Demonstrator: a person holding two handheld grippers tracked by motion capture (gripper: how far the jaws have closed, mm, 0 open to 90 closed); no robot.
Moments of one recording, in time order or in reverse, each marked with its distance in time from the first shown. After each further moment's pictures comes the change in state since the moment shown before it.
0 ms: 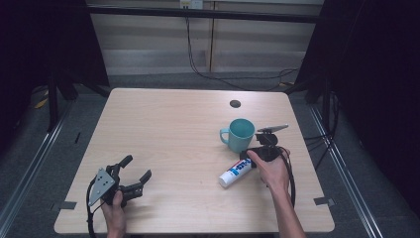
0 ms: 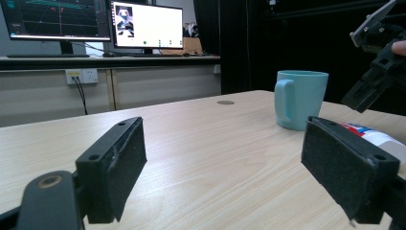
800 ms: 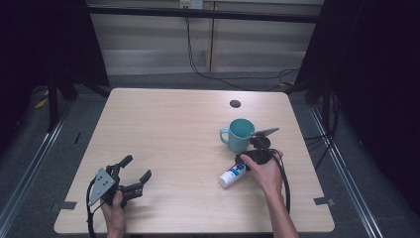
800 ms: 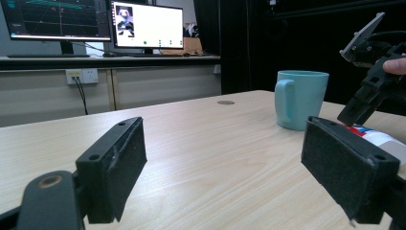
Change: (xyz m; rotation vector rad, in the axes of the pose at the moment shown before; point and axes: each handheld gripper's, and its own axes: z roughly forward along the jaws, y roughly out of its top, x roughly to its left) left arm 0.000 0.000 0.000 0.001 0.001 0.001; right arm 0.008 -0.004 0.023 0.067 -0.052 0.001
